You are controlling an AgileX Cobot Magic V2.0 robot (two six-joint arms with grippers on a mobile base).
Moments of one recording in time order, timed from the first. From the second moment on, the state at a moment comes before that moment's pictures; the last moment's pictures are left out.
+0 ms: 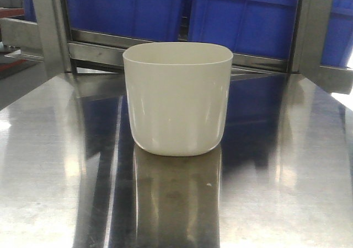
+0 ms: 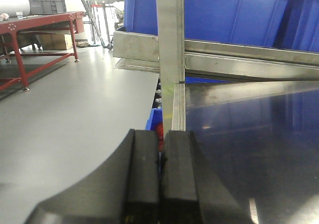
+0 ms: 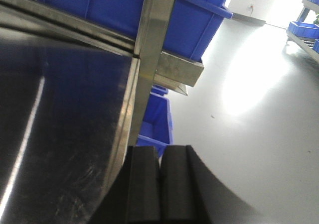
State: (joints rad) left arm -0.03 -0.01 0.01 -0.07 0.08 0.10; right arm -0.04 0.30 -0.19 -0.33 0.14 0.11
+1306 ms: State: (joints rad) left arm -0.03 -0.01 0.01 -0.07 0.08 0.10; right arm 0.39 1.48 -1.36 -0.20 1.15 0.60
